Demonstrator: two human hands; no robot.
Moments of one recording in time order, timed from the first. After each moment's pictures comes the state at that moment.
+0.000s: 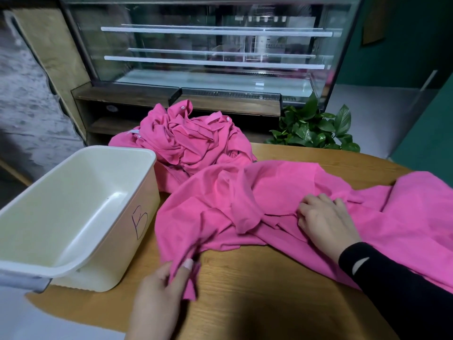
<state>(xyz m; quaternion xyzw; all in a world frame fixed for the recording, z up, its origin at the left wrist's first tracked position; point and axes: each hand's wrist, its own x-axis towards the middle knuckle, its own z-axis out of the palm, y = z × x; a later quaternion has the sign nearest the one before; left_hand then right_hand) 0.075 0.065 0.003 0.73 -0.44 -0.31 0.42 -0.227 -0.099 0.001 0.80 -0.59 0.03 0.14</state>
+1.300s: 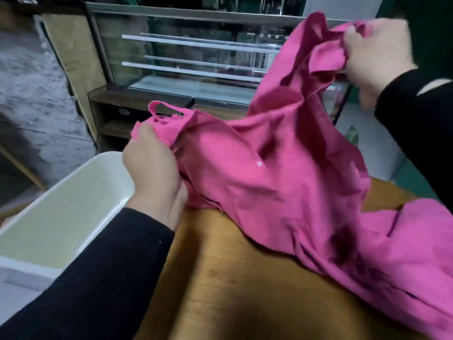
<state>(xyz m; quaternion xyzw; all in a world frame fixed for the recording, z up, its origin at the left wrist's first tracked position) 0.090 -0.067 0.165 0.46 -0.17 -0.32 0.81 -0.155 -0.193 0.292 0.64 -0.53 0.53 -0.16</state>
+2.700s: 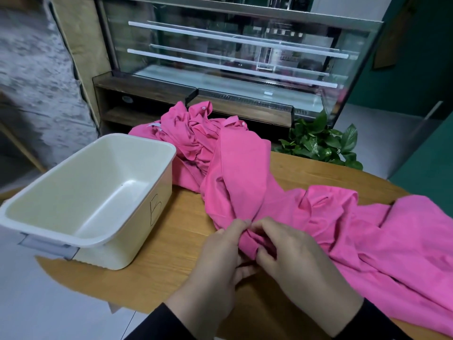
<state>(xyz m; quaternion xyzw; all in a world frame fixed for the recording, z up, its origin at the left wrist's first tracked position) 0.000 0.040 0.084 0.52 -0.18 -0.65 0.53 -0.133 0.017 0.088 0.86 -0.45 0.20 -0.13</state>
